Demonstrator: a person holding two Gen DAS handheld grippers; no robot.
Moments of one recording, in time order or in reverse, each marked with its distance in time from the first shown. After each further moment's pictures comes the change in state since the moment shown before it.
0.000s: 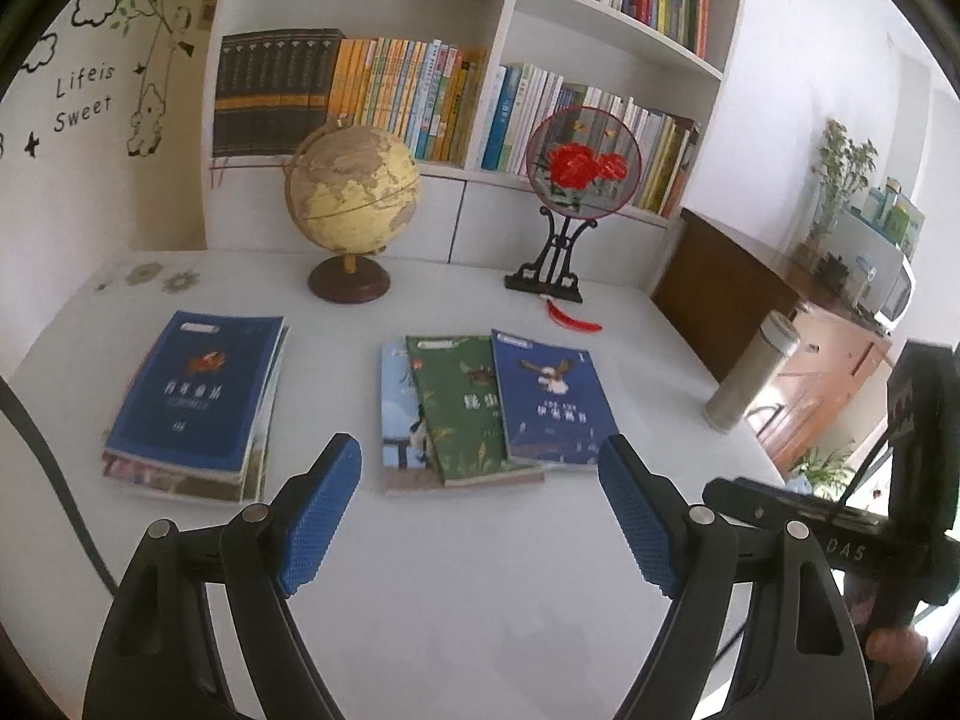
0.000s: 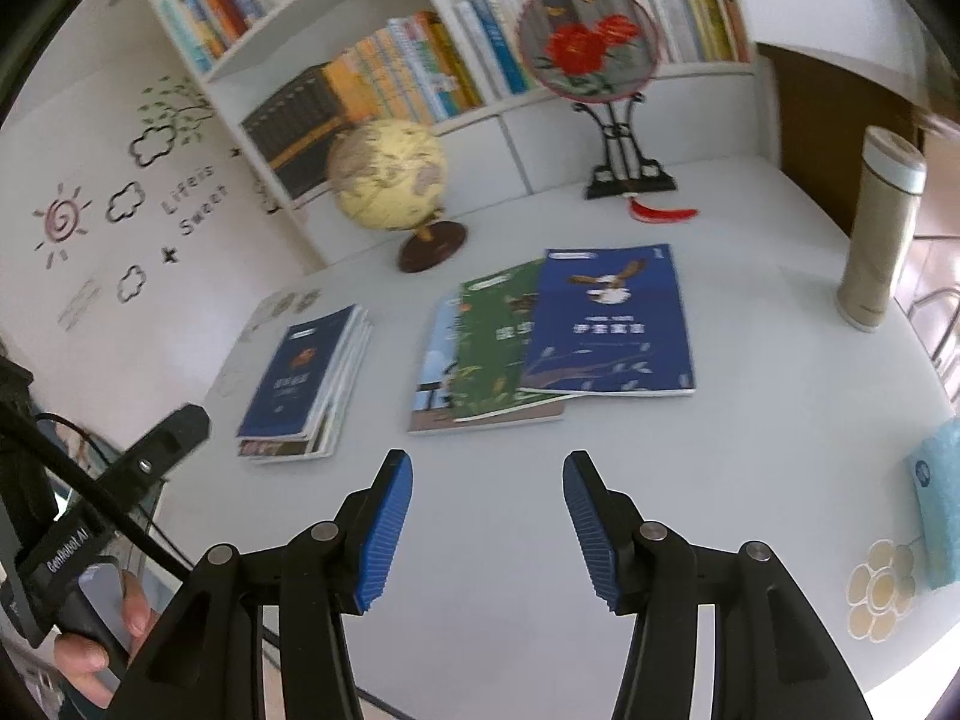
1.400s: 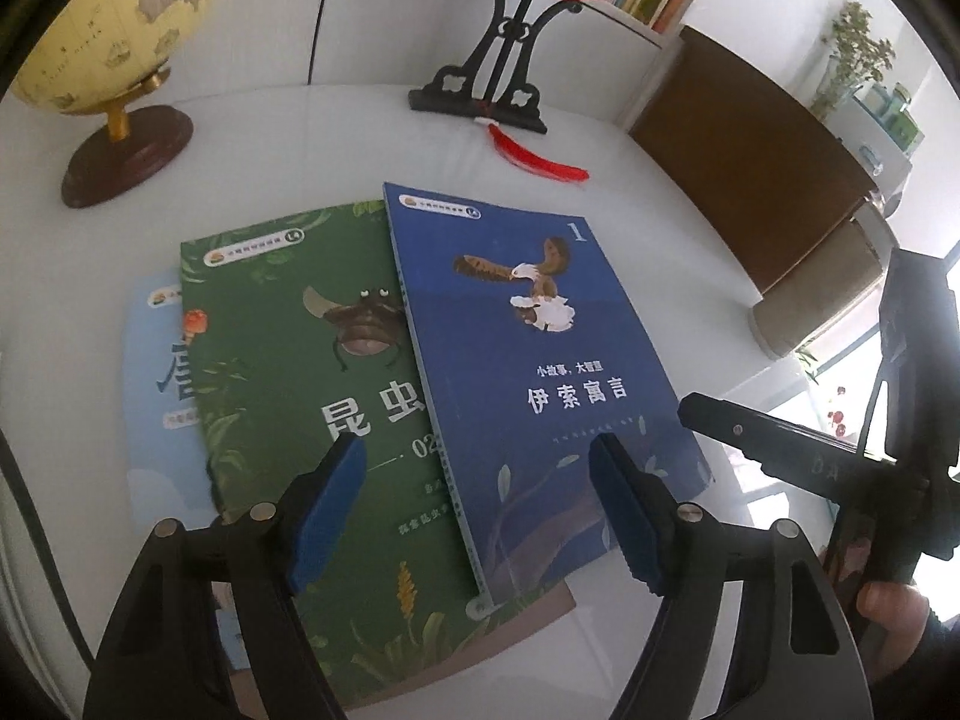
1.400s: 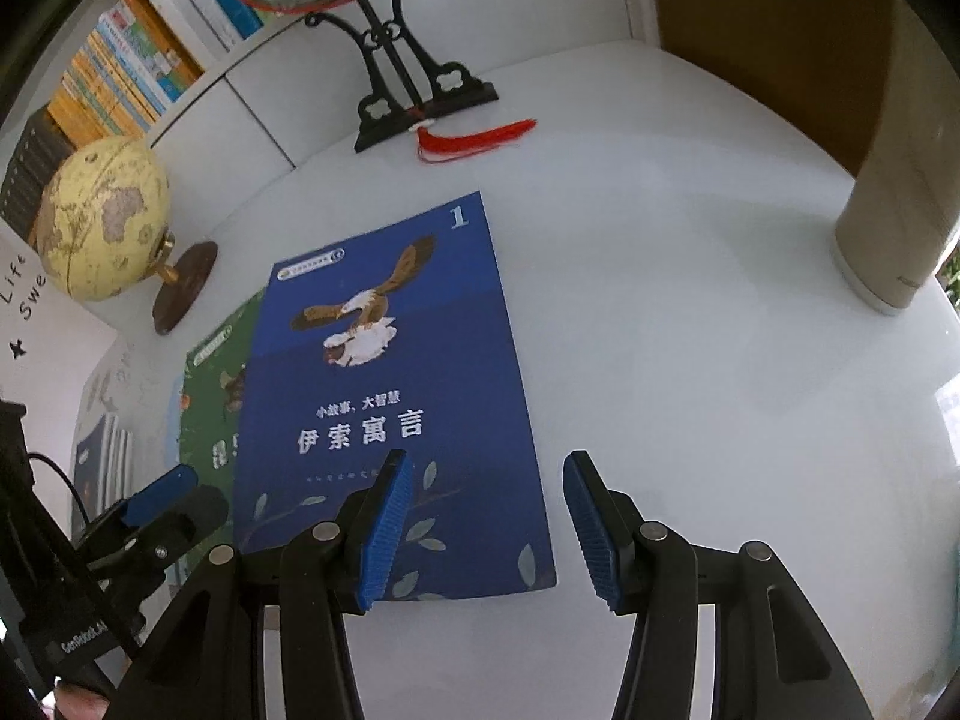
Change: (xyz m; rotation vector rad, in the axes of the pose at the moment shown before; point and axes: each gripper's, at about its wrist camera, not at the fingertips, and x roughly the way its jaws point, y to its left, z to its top) left arm 0.299 -0.016 0.001 0.104 0.419 -0.233; right arm 0.184 -0.149 0.079 0.243 0.128 -0.265
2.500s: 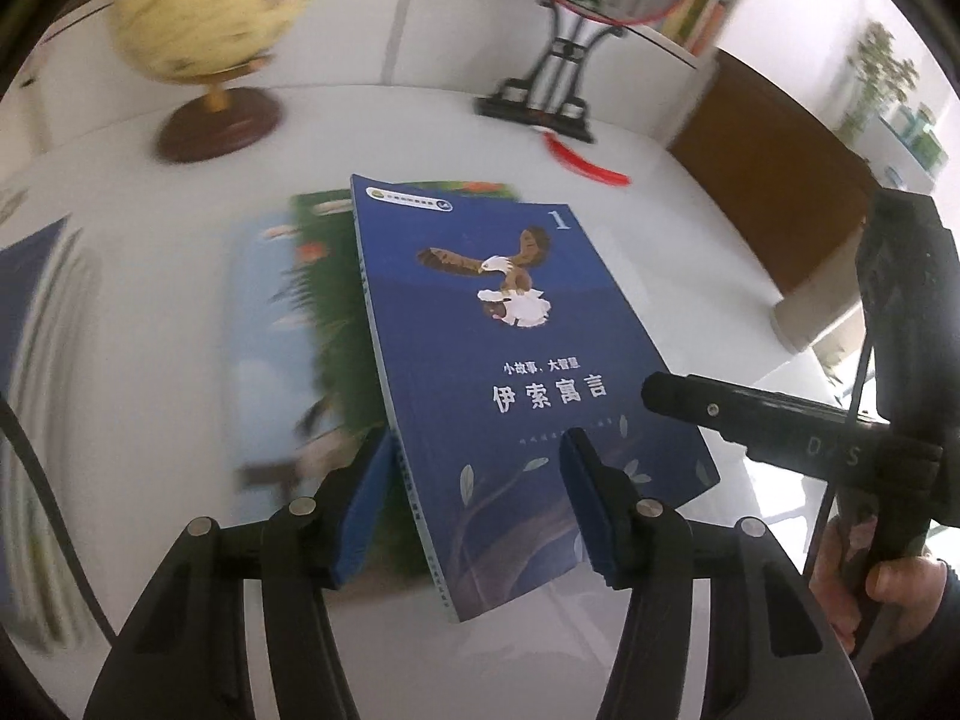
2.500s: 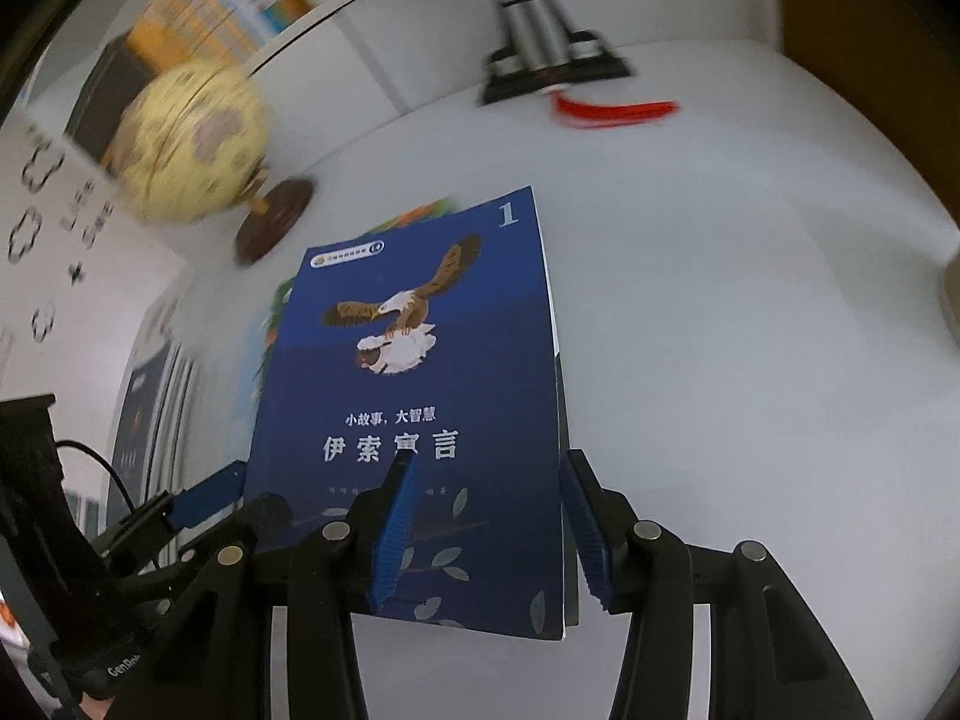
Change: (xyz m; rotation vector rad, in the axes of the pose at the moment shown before) left arm -0.056 0.024 -0.047 -0.079 -0.042 0.098; right arm 0.009 0.058 -0.015 -0.160 0.080 0.168
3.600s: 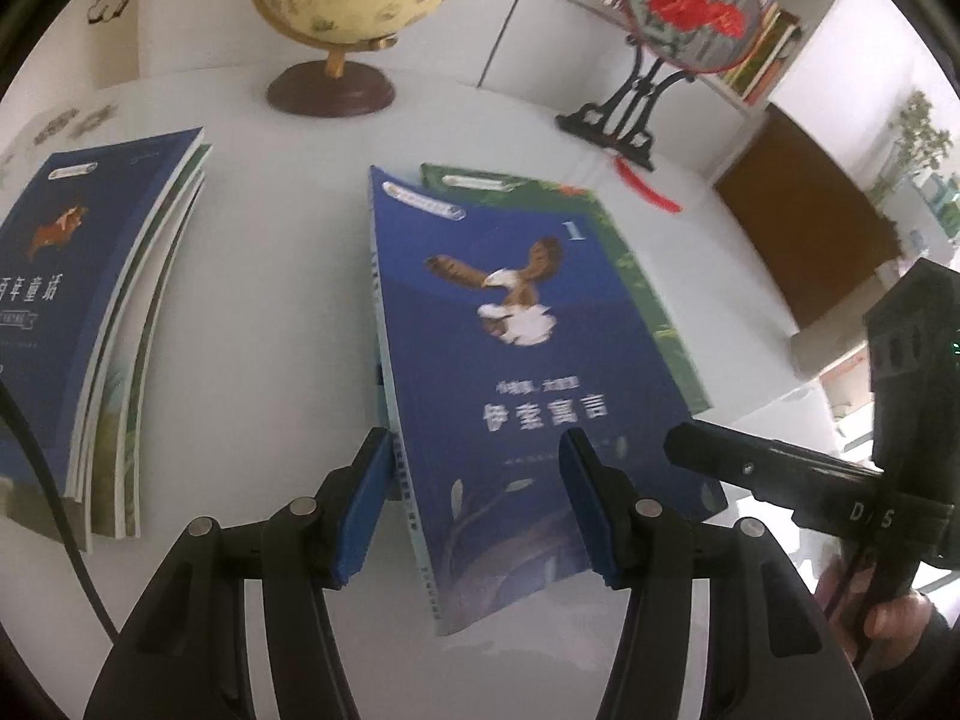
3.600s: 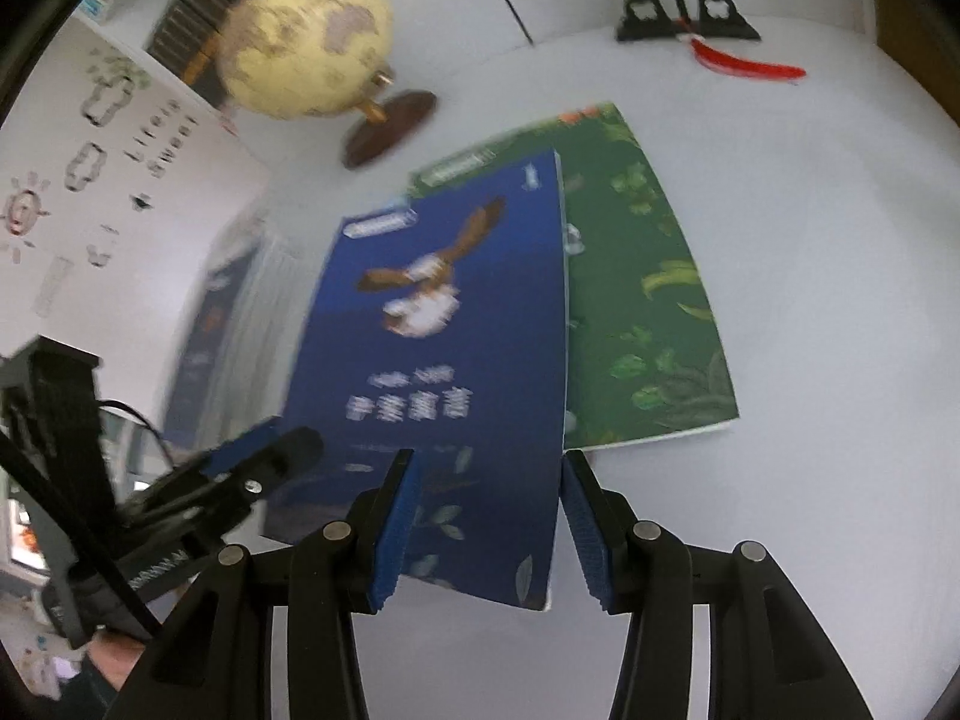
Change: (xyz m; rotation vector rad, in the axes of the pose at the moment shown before) left arm -0.036 0.041 -0.029 -0.134 -0.027 0.009; right arm 0.003 0.048 -0.041 -0.089 0.081 0.184
